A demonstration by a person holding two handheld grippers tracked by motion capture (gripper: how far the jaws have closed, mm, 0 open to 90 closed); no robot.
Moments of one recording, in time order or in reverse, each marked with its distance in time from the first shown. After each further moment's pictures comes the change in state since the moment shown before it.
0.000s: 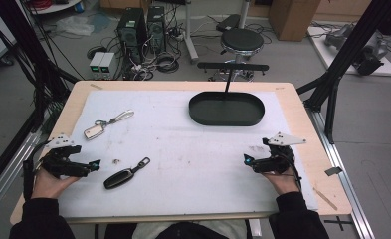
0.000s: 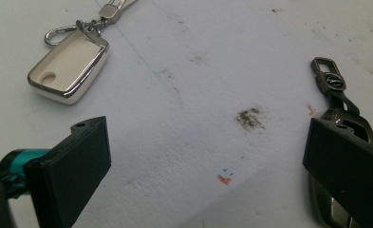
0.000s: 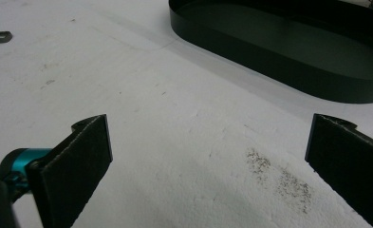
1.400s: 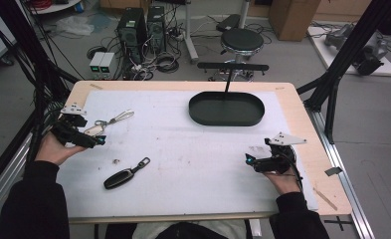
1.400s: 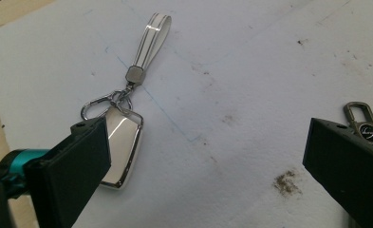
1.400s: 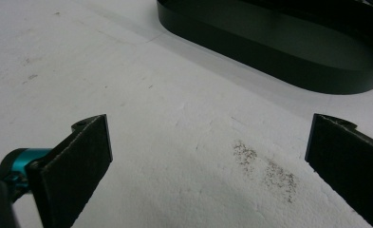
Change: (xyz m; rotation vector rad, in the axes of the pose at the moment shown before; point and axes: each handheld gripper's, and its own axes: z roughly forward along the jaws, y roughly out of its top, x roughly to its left) left arm 0.022 0.087 0.022 0.133 0.015 0.121; right arm -0.004 -0.003 0.000 0.019 -0.032 0.008
